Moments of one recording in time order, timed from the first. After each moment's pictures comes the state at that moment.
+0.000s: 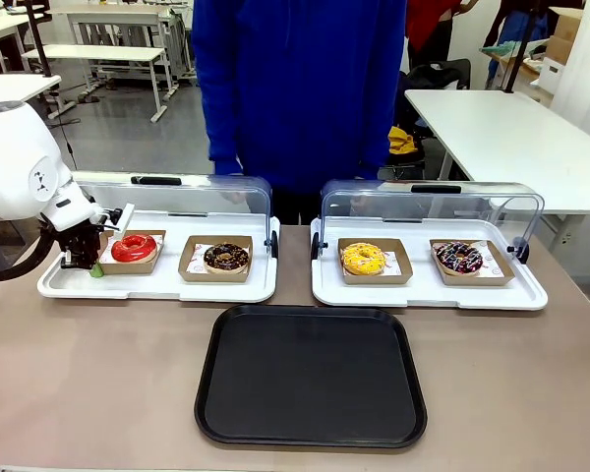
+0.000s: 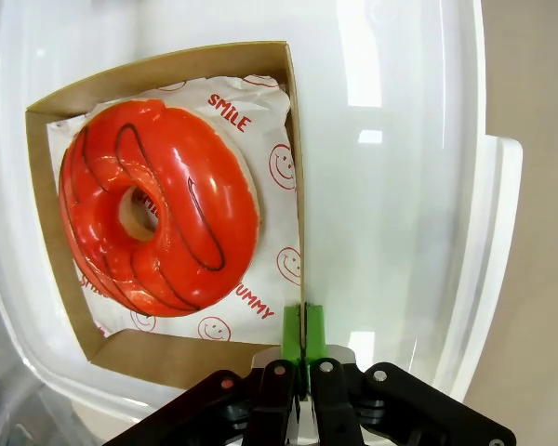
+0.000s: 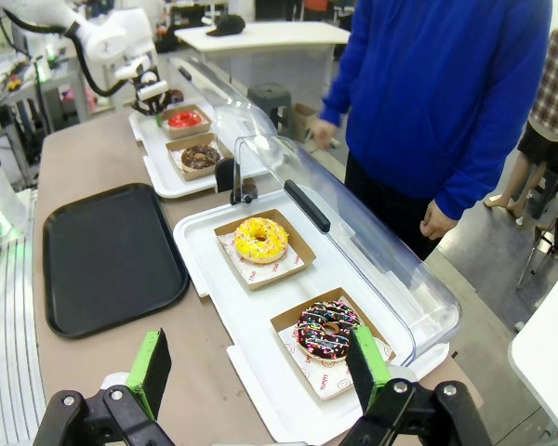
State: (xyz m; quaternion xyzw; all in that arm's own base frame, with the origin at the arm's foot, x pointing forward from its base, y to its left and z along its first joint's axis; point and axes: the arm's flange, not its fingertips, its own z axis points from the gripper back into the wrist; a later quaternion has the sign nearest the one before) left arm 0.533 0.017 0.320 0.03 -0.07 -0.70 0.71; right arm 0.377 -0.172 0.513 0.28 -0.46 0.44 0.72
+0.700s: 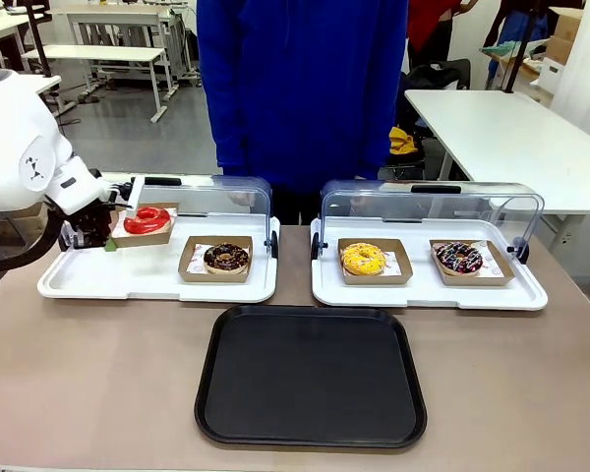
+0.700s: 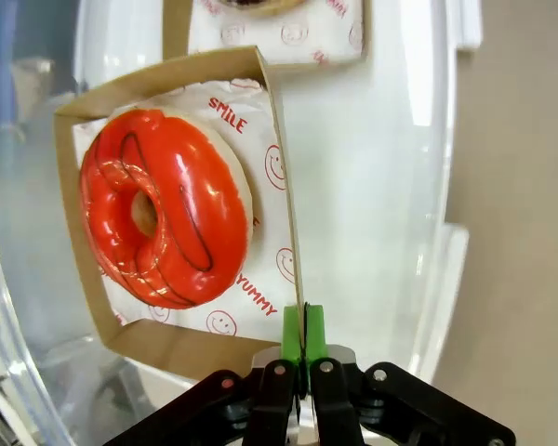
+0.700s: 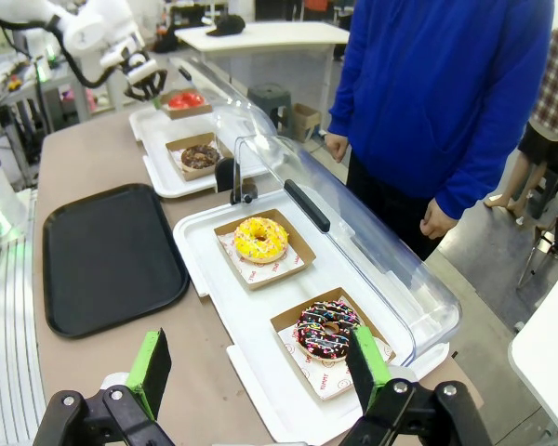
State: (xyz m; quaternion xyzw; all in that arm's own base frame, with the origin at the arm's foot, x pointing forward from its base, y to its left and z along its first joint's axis) left arm 0.494 -0.034 0.388 0.09 -0.15 -0.69 0.71; right arm 0.377 -0.172 0.513 0.28 -0.46 0.44 0.72
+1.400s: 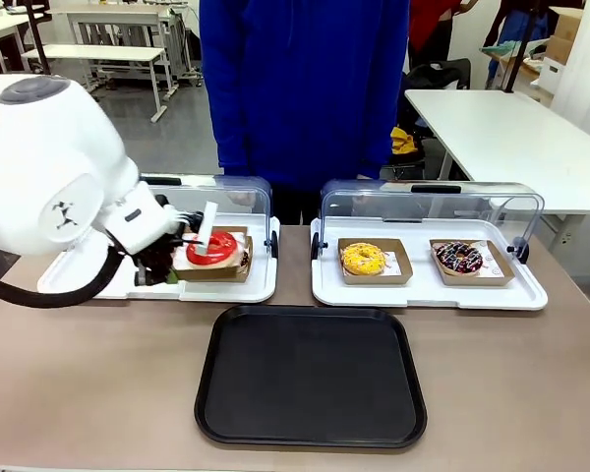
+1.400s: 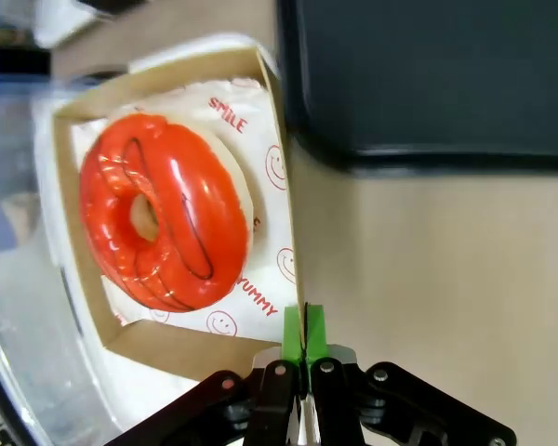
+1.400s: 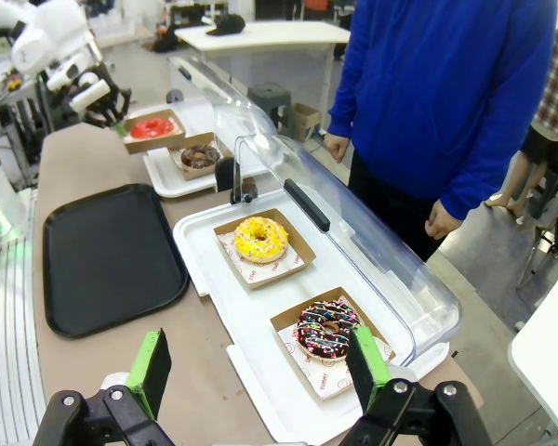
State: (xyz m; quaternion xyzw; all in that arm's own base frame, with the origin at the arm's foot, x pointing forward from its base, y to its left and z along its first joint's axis) left arm 0.384 -0.181 0.403 0.06 -0.16 -0.72 0.67; right arm 0.377 -0.172 0.513 0.28 -0.46 0.44 0.72
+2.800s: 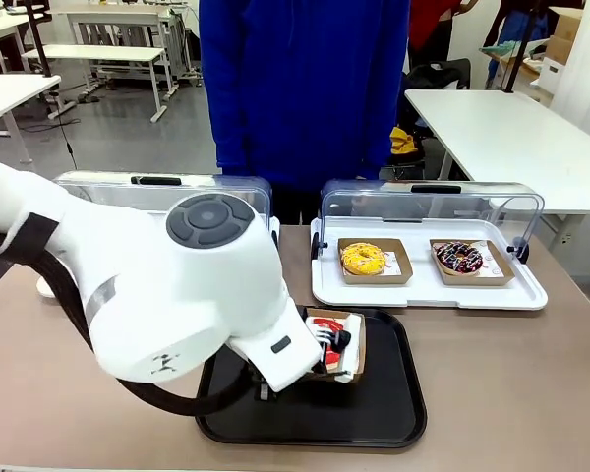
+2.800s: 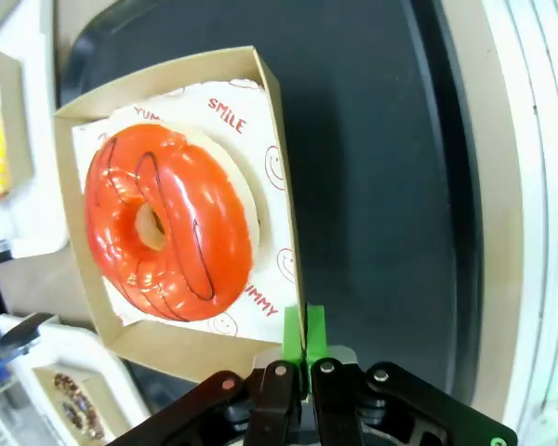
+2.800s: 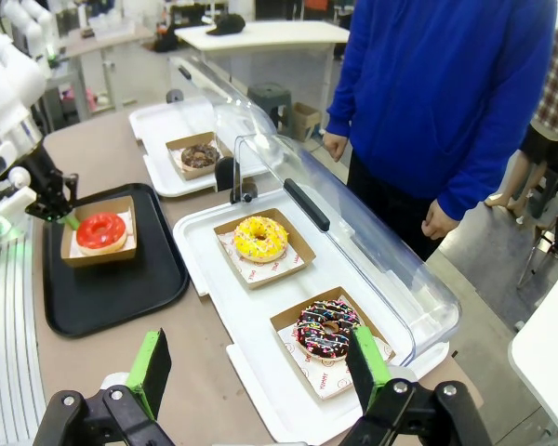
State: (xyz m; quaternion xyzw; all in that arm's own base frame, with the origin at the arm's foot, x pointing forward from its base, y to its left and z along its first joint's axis) left arm 0.249 -0.364 0.342 0.05 -0.15 -0.76 0.63; right arm 0.378 -0.172 0.513 0.28 -0.46 0.44 0.72
